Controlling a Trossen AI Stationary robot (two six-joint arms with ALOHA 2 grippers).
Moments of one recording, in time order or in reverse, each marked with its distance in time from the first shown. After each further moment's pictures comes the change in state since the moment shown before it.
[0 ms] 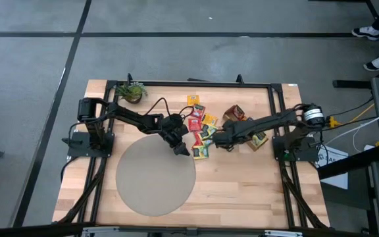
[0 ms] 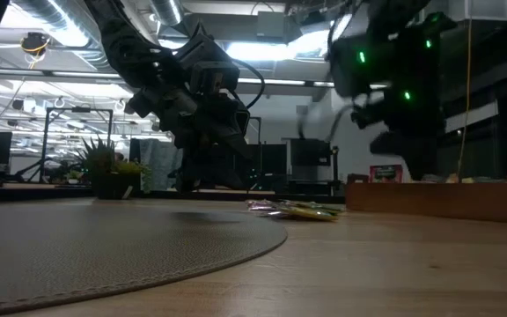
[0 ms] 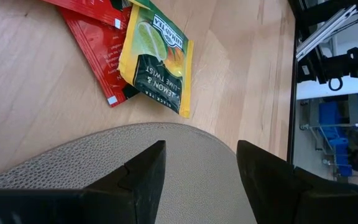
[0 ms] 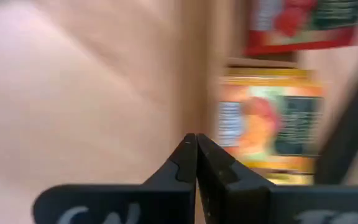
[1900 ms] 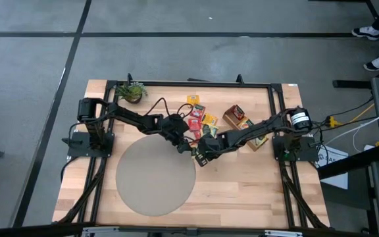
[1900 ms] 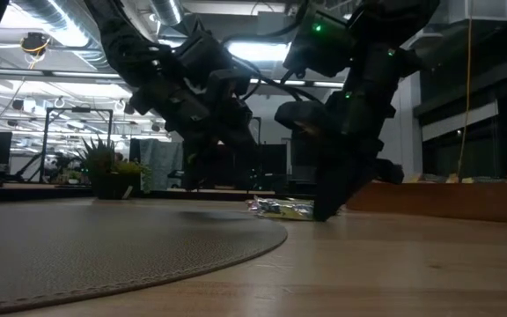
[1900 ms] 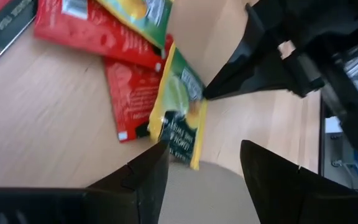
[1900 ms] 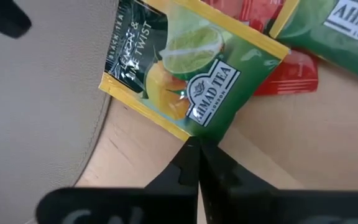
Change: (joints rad) left arm -0.009 0.000 0.000 0.045 -0.169 -0.035; right arm 0.059 0.166 0.003 0.784 -0.389 0.106
